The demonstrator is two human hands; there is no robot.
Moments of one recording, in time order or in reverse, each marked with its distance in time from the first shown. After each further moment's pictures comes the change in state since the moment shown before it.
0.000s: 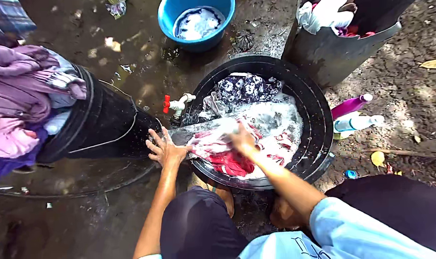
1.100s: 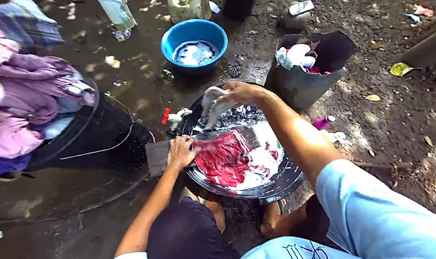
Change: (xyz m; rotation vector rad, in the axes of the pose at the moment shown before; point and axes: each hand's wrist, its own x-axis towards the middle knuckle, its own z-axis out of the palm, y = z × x) left_hand 0.026 0.019 0.027 0.012 -0.081 0.752; right_hand 0.058 -0.131 -0.169 0.109 -0.227 -0.208
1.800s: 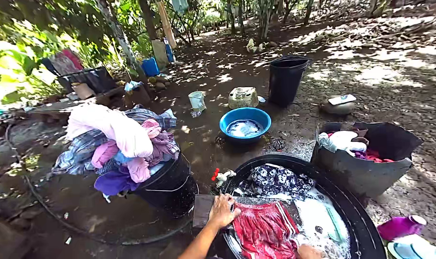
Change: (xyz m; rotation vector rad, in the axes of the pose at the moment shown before) left_hand -0.002 0.011 -0.002 0.022 -0.085 -0.037; right_hand -0.057 0.339 0.183 -0.591 0.240 0.440
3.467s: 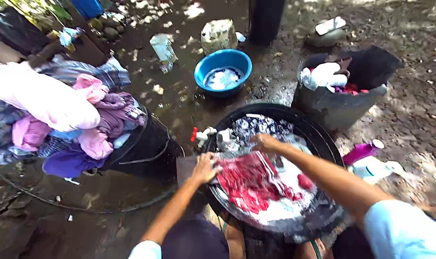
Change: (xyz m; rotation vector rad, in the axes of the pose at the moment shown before) left_hand 0.000 -0.017 -0.012 -0.014 -0.078 0.105; right_hand 0.033 -0.140 -0.235 0.149 -0.167 -0.761
